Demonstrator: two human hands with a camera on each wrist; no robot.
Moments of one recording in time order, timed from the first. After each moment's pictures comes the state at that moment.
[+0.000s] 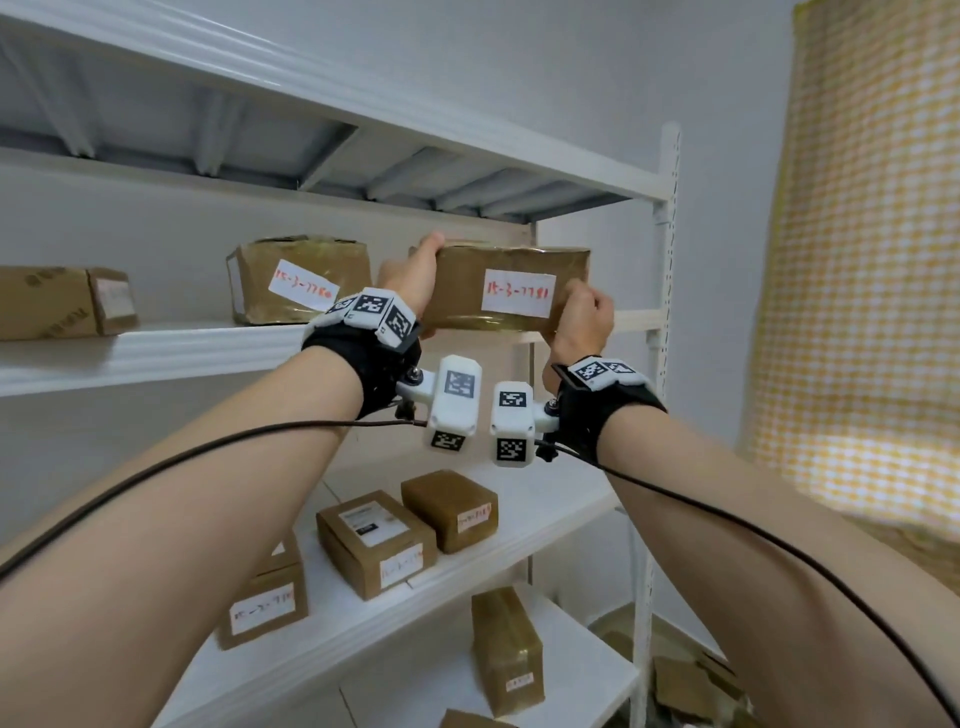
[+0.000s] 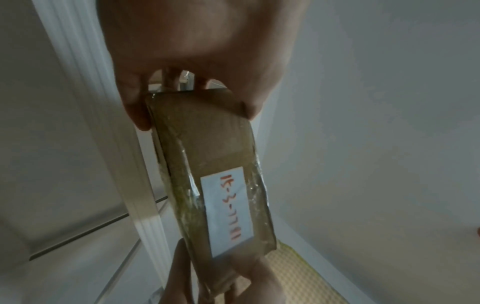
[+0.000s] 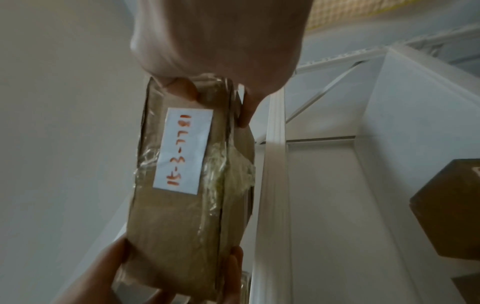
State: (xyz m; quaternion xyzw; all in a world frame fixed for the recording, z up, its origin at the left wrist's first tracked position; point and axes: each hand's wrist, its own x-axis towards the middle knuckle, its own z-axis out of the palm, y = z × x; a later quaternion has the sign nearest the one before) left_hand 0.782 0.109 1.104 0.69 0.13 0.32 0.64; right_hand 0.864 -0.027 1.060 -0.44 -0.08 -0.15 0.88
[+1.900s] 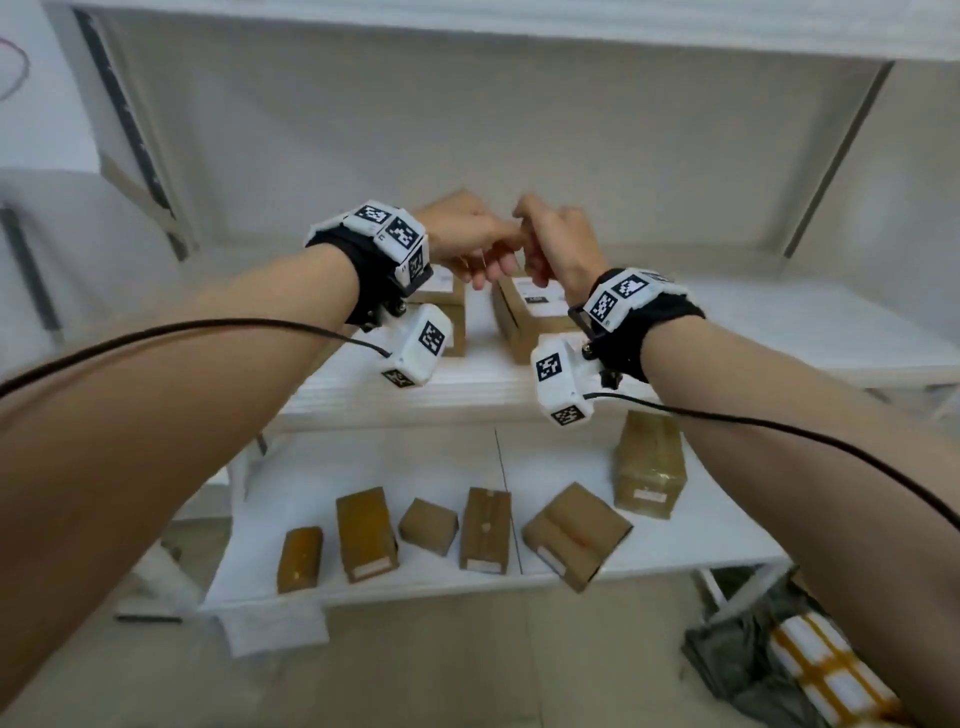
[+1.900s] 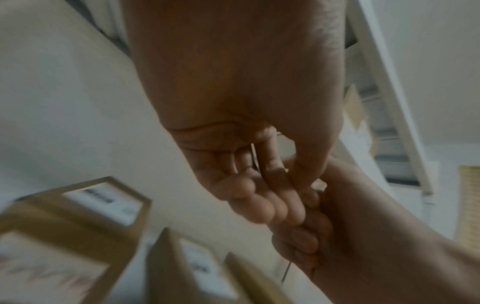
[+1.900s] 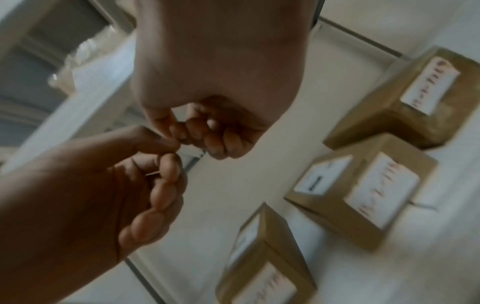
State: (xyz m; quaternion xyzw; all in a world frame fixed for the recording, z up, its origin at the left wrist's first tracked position) left_hand 0.731 0.208 0.910 0.87 0.26 0.13 0.40; right_hand 0.847 0.134 0.880 -0.65 -0.39 0.18 0.62
